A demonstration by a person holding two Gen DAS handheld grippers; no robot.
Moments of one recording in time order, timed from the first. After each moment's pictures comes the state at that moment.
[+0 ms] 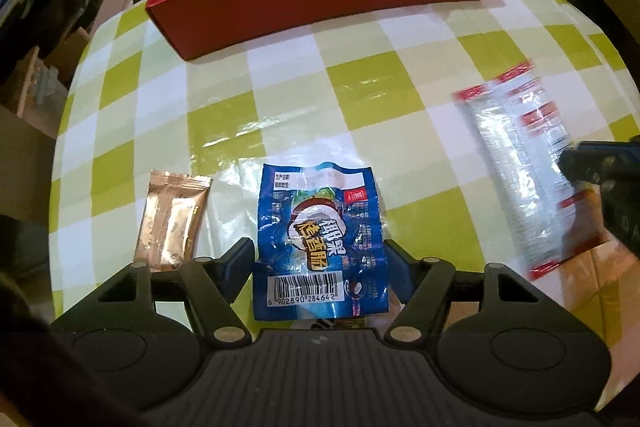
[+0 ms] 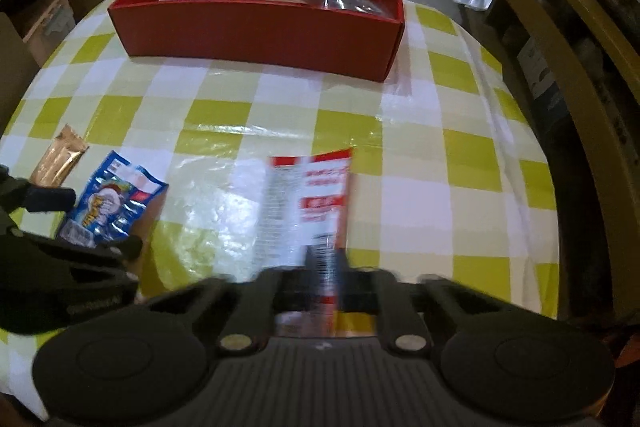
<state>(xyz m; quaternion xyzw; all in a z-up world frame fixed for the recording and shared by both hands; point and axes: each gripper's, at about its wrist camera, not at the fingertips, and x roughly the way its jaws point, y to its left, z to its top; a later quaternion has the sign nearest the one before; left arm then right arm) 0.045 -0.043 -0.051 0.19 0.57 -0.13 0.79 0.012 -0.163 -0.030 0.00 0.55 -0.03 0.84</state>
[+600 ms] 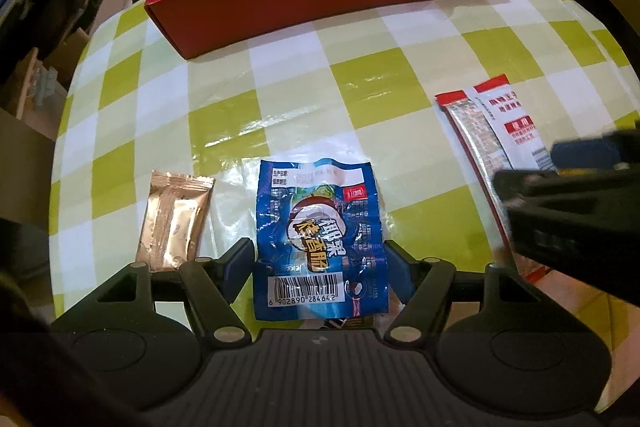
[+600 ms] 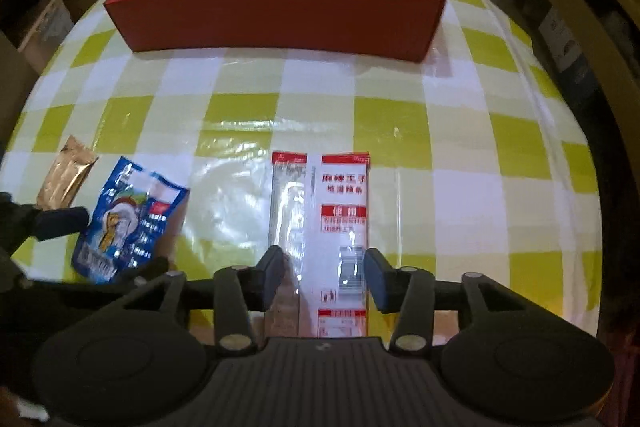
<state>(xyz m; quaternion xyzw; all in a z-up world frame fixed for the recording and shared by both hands) 0.048 -0.041 -0.055 0.19 0.57 -0.13 0.79 0.038 -0.139 -0.050 0.02 0.57 -0.03 0.82</state>
